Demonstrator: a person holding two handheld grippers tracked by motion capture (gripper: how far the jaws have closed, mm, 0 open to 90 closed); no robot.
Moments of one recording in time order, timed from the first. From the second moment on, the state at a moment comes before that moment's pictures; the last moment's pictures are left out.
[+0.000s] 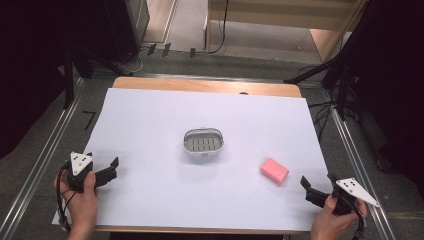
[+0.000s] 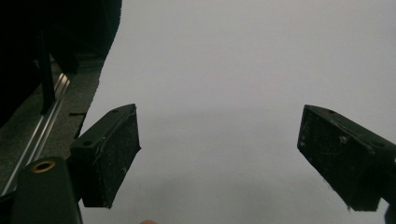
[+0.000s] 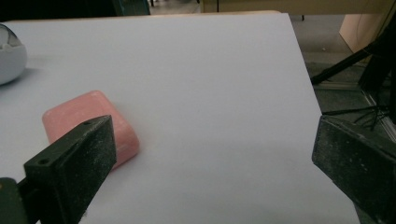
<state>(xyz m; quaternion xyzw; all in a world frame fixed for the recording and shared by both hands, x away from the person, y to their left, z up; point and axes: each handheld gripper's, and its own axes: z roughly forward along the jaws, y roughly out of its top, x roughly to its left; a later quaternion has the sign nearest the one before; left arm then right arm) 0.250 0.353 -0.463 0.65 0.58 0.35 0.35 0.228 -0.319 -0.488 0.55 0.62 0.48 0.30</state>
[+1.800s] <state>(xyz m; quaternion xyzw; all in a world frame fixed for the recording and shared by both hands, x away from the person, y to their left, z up) 0.255 0.343 -0.465 0.66 0.57 0.37 0.31 0.303 -0.225 -0.437 0.36 0.91 0.17 0.09</state>
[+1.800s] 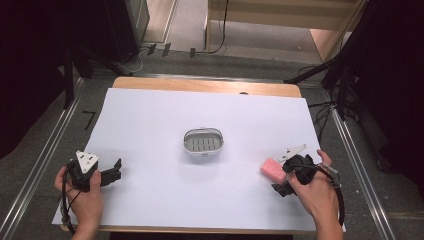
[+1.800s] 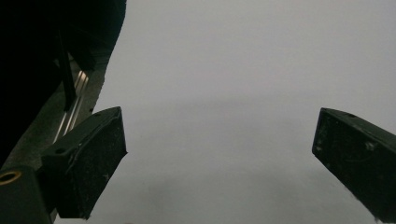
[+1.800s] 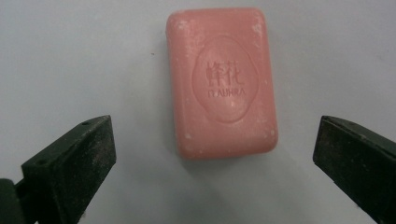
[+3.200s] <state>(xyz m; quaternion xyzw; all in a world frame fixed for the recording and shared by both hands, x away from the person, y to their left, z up) 0.257 0.335 -0.467 0.69 0.55 0.38 0.28 0.343 -0.195 -0.443 0.33 0.94 0.11 0.06</state>
